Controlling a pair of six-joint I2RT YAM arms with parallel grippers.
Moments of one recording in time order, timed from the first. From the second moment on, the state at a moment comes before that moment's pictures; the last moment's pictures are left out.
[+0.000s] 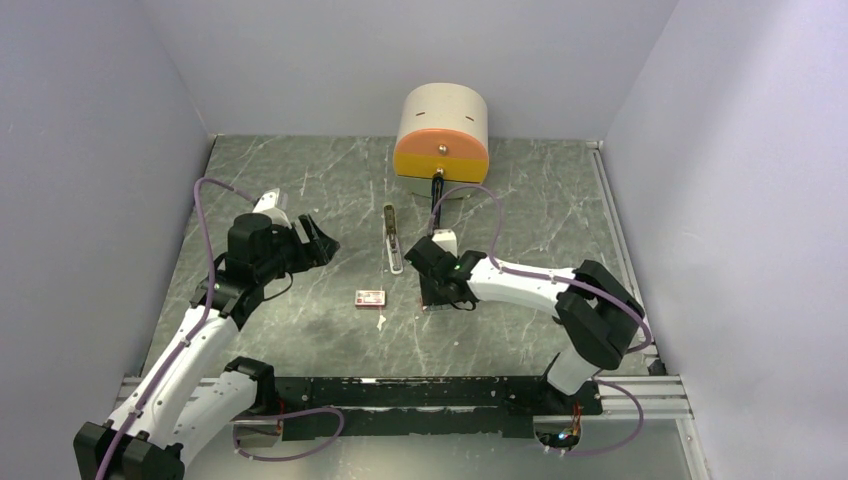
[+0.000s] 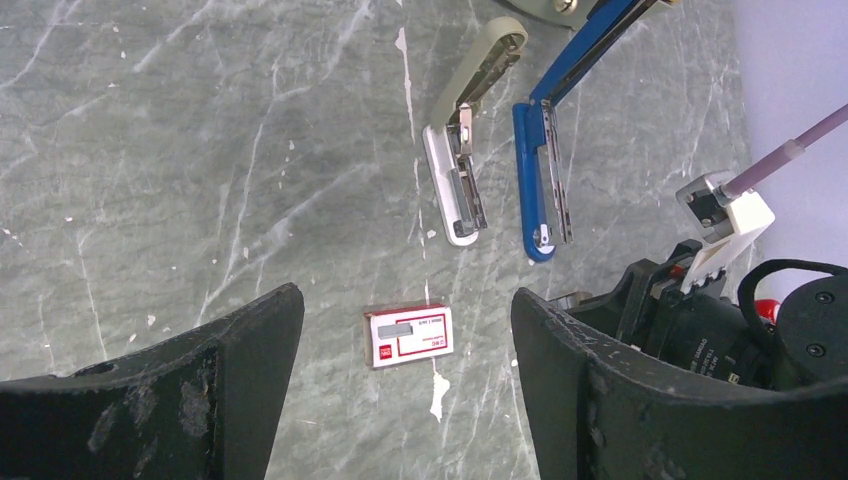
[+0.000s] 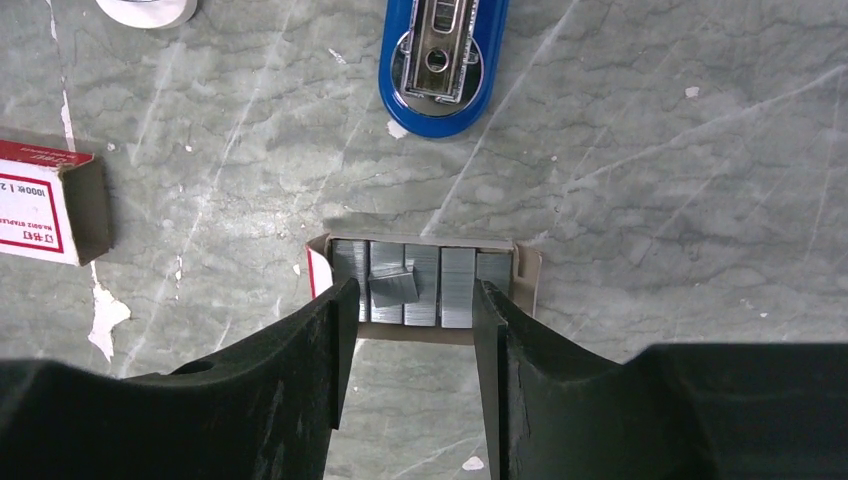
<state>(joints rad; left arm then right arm) -0.30 0.82 0.67 -0.34 0.11 -0.55 0.92 1.61 0.94 -0.49 0.32 0.70</state>
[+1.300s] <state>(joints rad) -0.30 0.82 0.67 -0.35 0.08 -0.55 1.00 1.62 1.03 -0.49 0.26 0.49</state>
